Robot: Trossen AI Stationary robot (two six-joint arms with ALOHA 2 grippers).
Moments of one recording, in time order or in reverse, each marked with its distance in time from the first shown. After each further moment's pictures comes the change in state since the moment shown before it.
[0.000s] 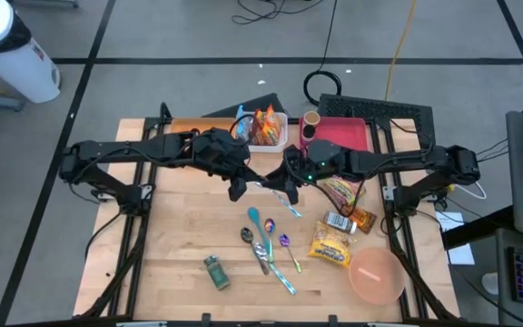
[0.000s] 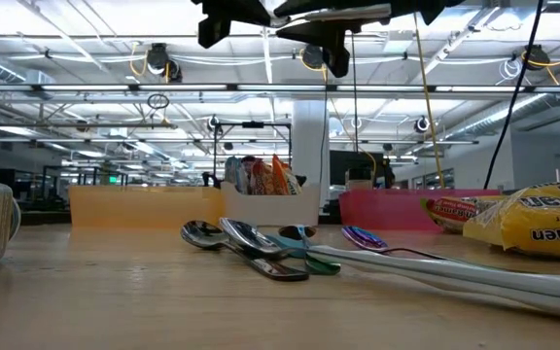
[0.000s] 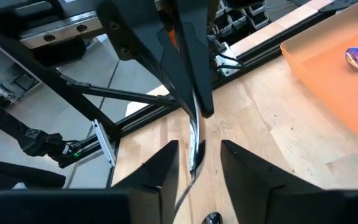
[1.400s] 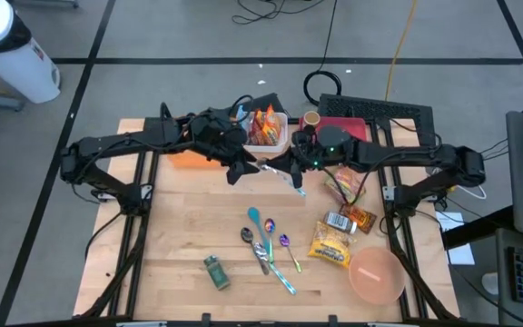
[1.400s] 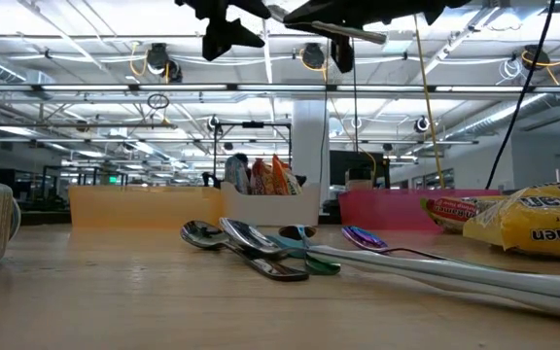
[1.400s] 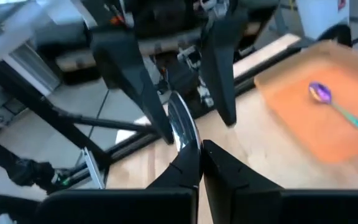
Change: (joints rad) left arm 0.154 -0.002 0.000 0.008 0.184 0.033; right arm -0.099 -0.062 -0.001 0.013 -0.006 -0.008
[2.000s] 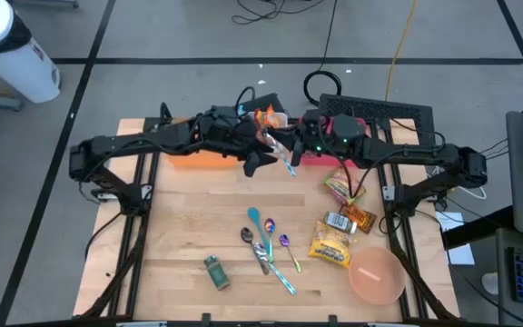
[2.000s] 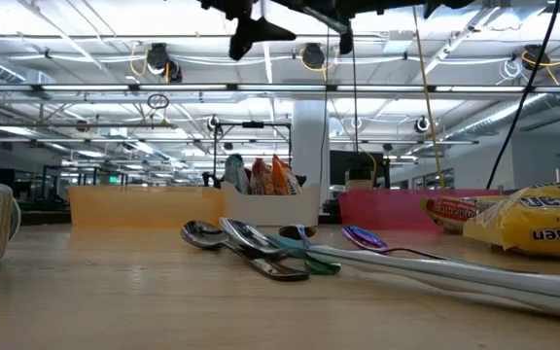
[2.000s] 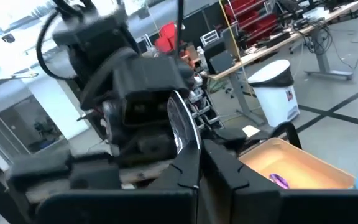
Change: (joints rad) left arm -0.002 0.080 0.000 0.297 -0.052 -0.103; right arm -0.042 -0.020 0.001 0.241 0.217 -0.031
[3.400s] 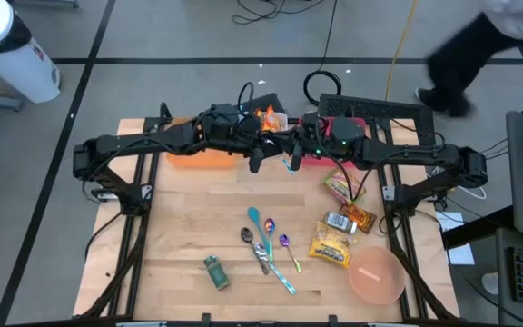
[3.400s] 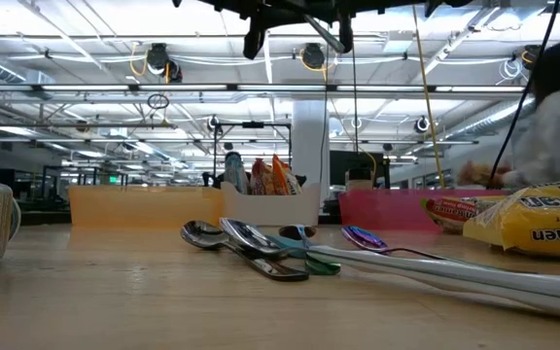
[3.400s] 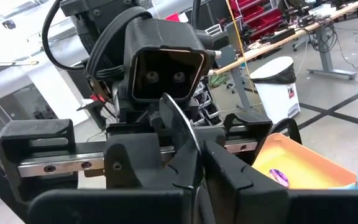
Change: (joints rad) left arm 0.007 0.033 0.000 0.146 0.014 -0.026; right arm 0.013 0.001 0.000 -0.027 -0.003 -0.033
